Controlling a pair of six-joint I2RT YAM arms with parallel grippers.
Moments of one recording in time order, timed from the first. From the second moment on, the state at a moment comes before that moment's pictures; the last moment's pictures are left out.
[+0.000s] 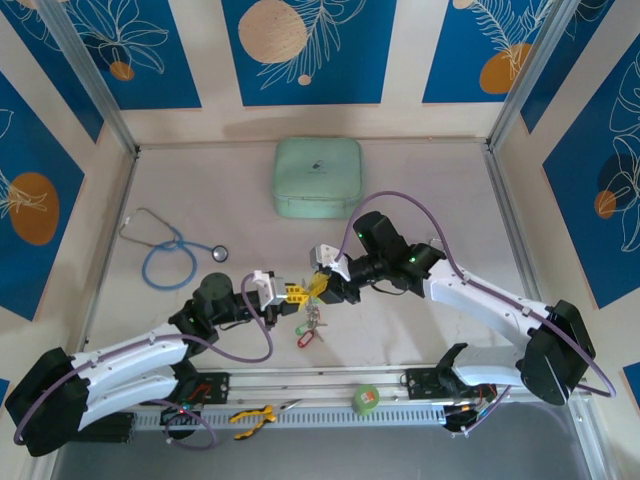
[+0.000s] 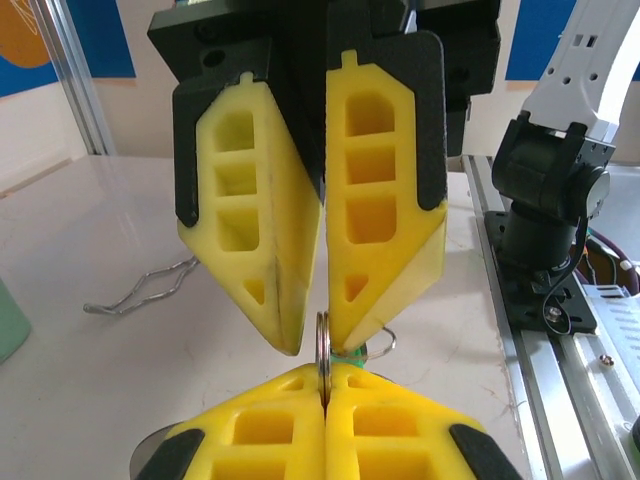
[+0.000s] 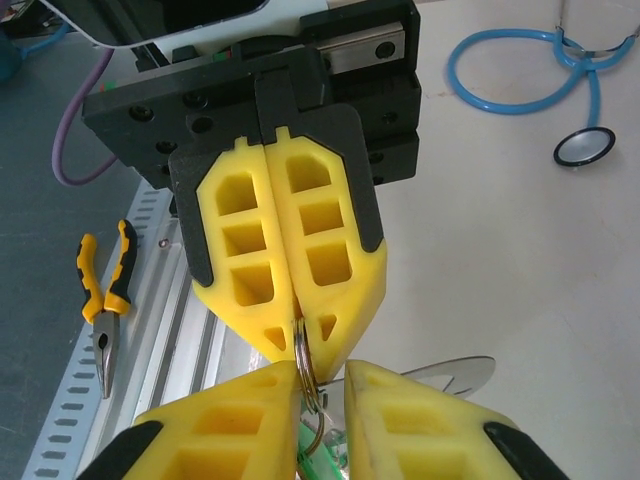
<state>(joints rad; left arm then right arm) -0.81 0.91 0.25 0.56 0.54 0.10 0.76 1.23 0.89 -0.41 -0.77 -0.44</state>
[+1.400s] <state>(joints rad) -0.81 0.92 0.30 0.43 0.53 0.15 0.87 1.28 1.07 -0.71 -0.48 -0.64</state>
